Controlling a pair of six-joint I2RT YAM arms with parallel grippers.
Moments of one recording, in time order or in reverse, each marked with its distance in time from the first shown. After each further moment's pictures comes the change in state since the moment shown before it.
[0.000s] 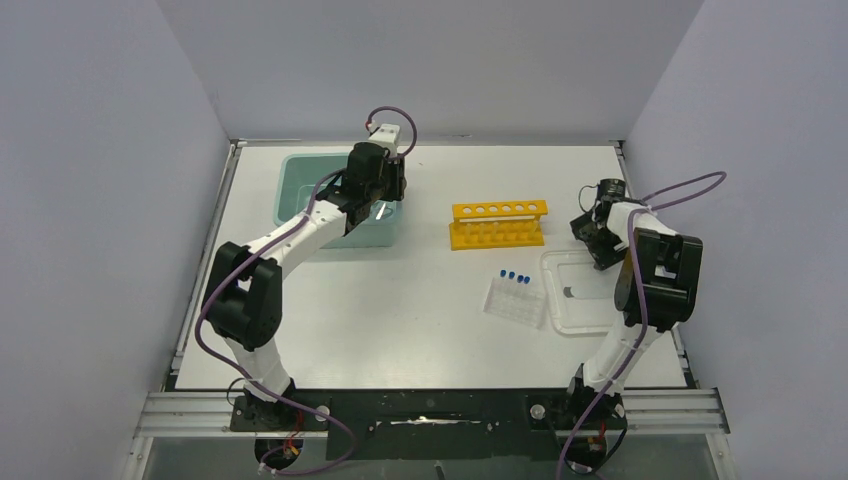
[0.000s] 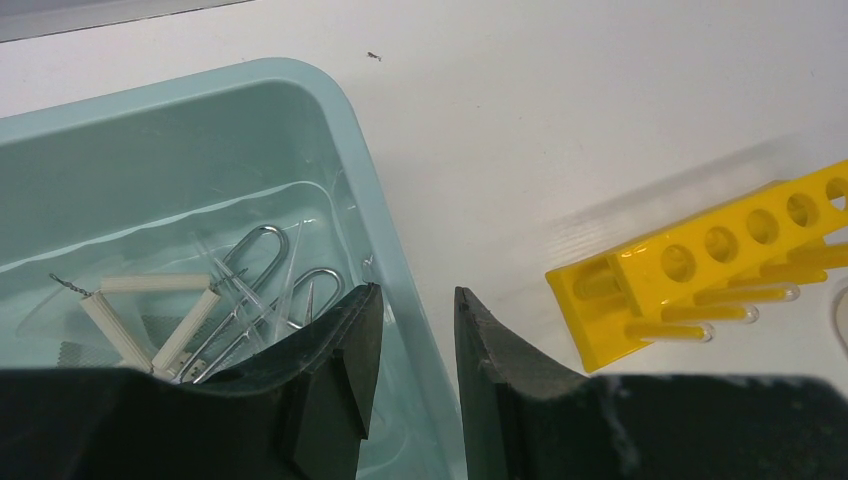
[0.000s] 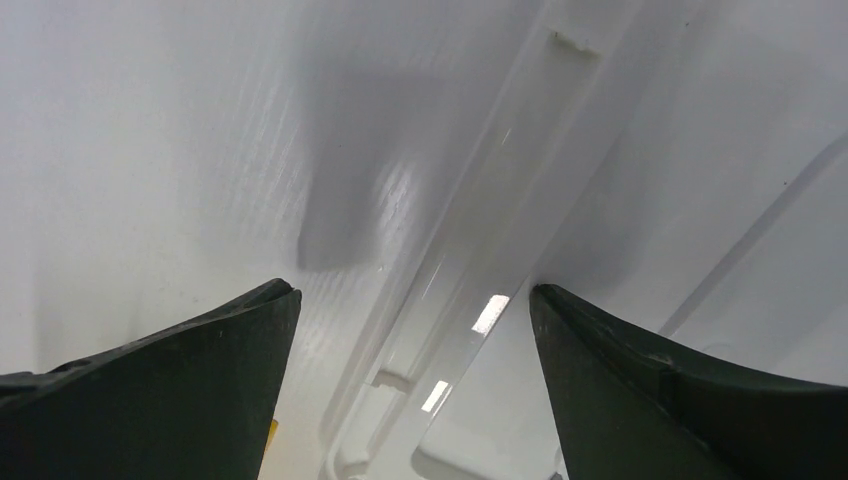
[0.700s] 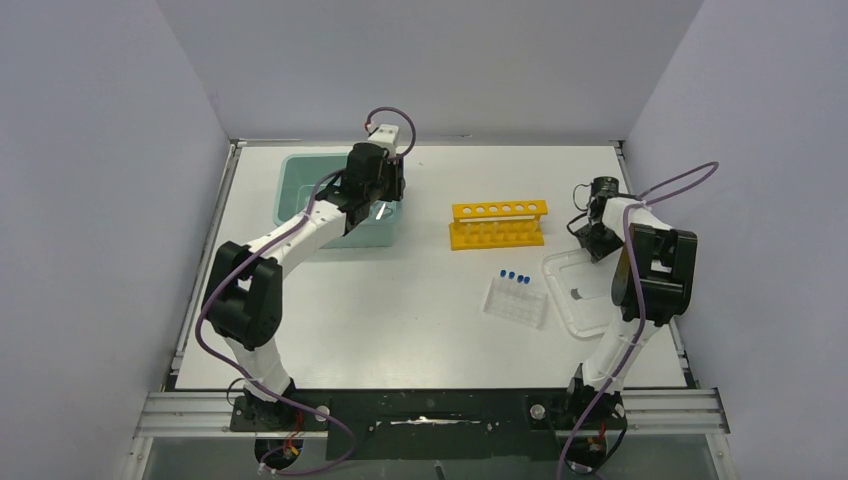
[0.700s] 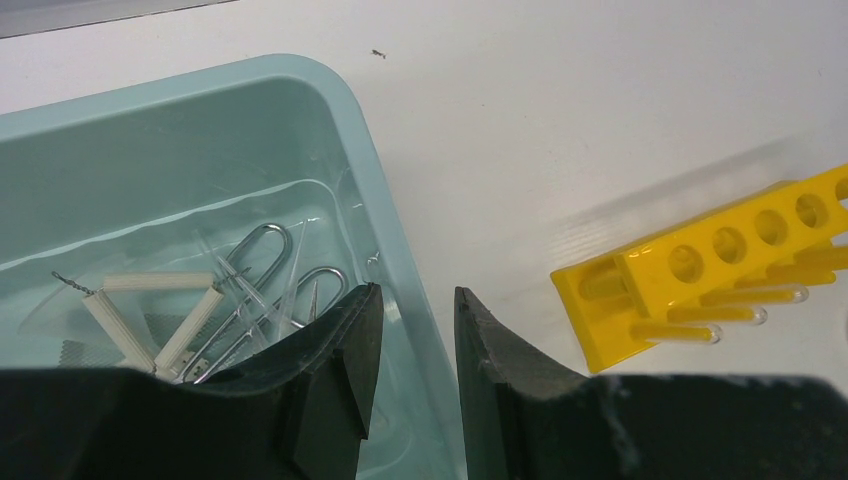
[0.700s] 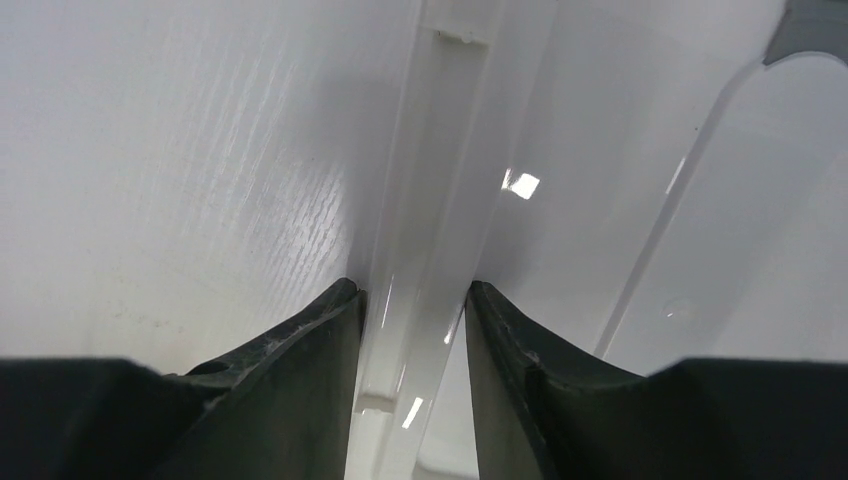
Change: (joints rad) left arm 0.005 0.004 -0.001 0.001 0.000 0.000; right arm 0.023 0.046 0.055 -0.073 0.088 -0.011
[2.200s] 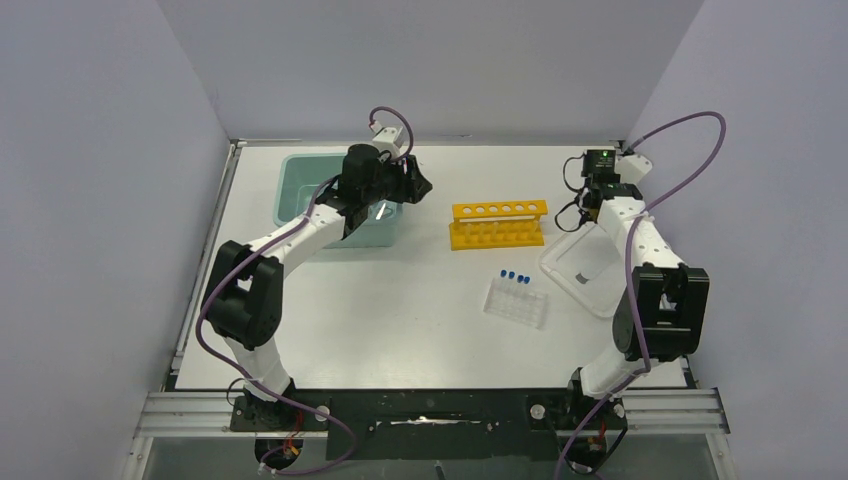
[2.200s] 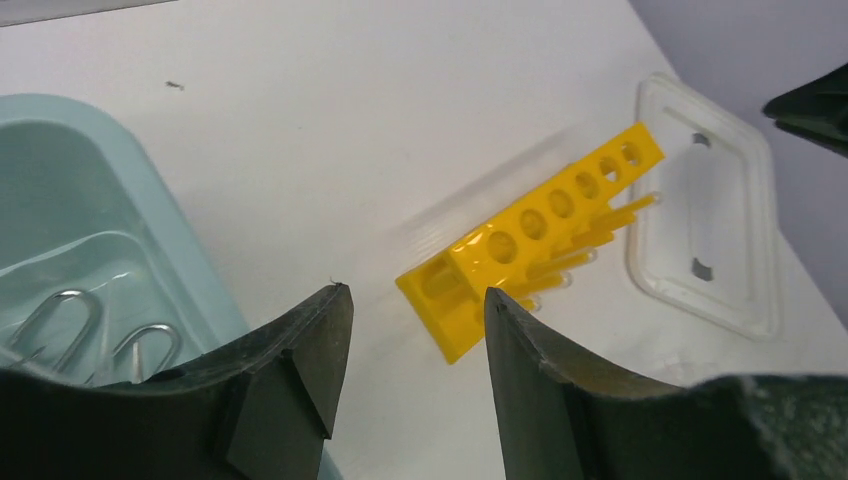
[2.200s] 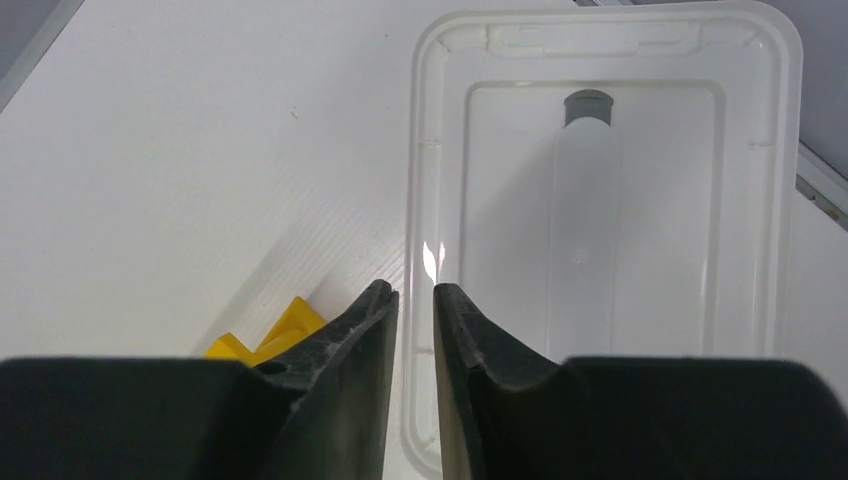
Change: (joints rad) left arm 0.010 0.000 -0.053 0.162 0.298 -0.111; right arm 0.153 -0.275 0.013 0.155 0.140 -0.229
